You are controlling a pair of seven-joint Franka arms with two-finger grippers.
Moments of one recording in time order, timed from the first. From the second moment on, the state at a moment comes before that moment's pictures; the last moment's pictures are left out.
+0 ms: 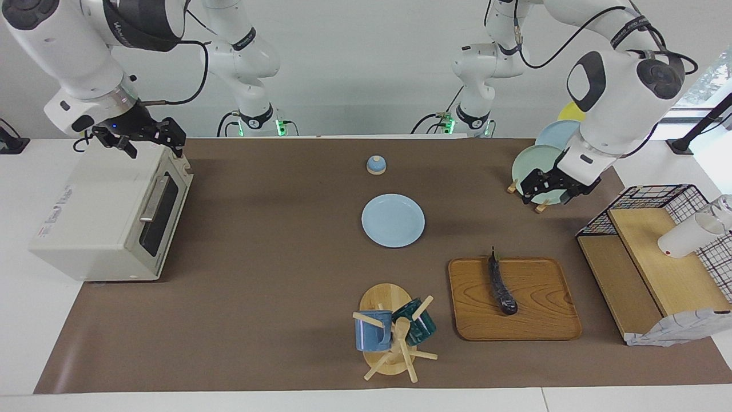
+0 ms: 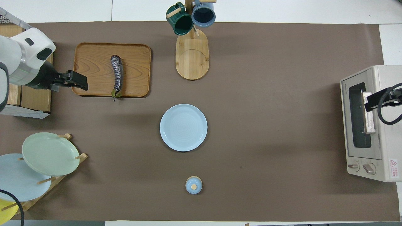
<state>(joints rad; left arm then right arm) -0.05 0.16 -0.06 -1.66 -0.09 1.79 -0.03 -0.12 0.04 0.03 -1.54 -0.05 1.42 -0.12</state>
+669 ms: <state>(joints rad) -0.09 0.27 -0.06 -1.66 -0.11 1.94 -0.03 -0.12 0.04 0.03 -1.54 -0.05 1.42 -0.12</state>
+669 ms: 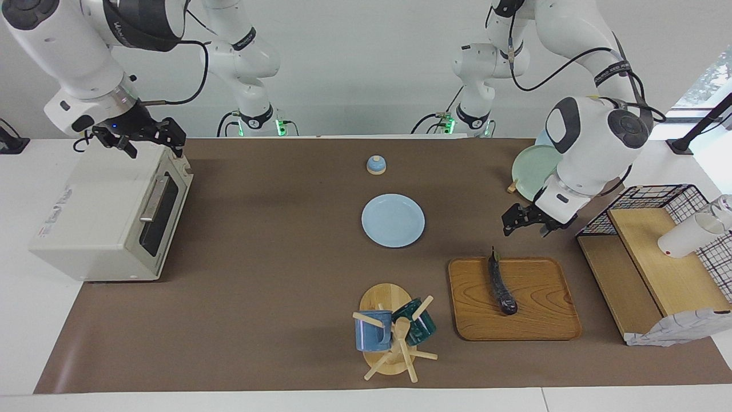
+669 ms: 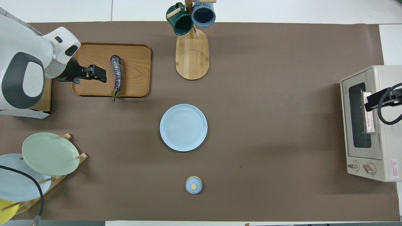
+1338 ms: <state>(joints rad) -0.13 0.40 -0.06 -1.67 -0.10 2.10 -0.03 -0.12 0.04 0.03 -1.54 -0.05 1.42 -0.12</state>
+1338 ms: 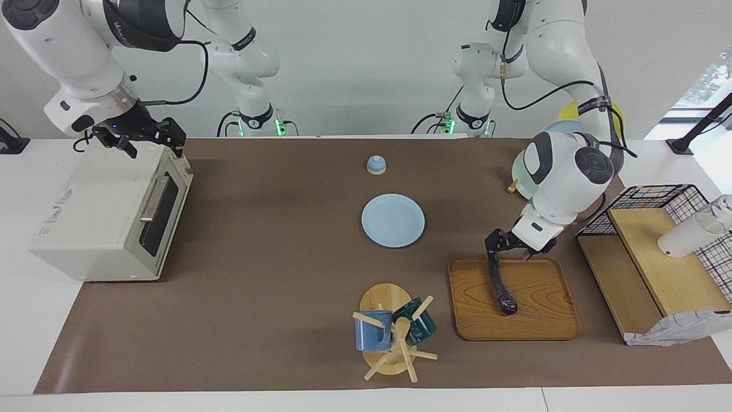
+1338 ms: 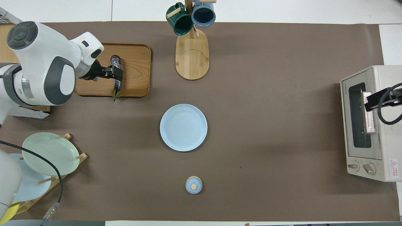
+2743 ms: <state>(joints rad) -0.13 0.47 -0.06 -1.73 -0.10 2.24 -0.03 -0.12 0.04 0.03 -1.58 -0.05 1.50 -0.12</state>
